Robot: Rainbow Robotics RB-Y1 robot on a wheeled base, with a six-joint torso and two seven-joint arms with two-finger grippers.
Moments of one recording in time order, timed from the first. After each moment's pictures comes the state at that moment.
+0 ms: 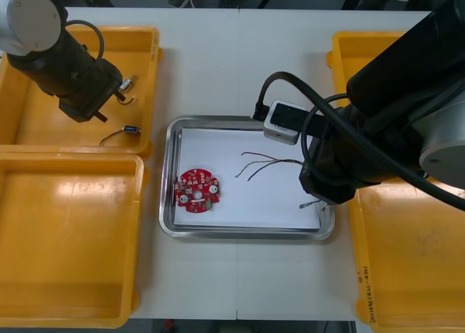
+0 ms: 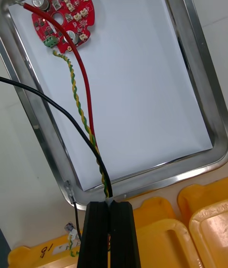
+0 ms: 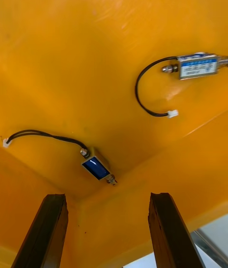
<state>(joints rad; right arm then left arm) -0.73 -0.69 0.42 -2.37 -0.93 1.92 1.59 -0.85 0.75 -0.29 -1.37 0.91 1.56 -0.26</state>
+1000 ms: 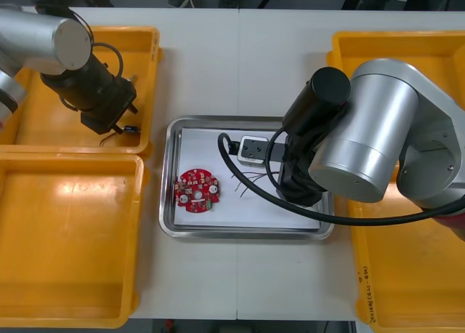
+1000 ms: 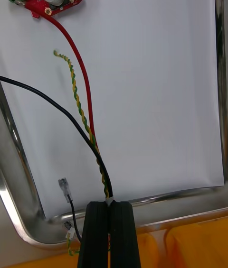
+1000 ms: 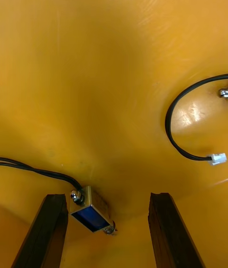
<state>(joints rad) -0.71 -0.59 0.65 -2.13 -0.61 1.80 1.83 -0.91 0.69 -0.41 -1.13 0.93 1.40 -0.24</state>
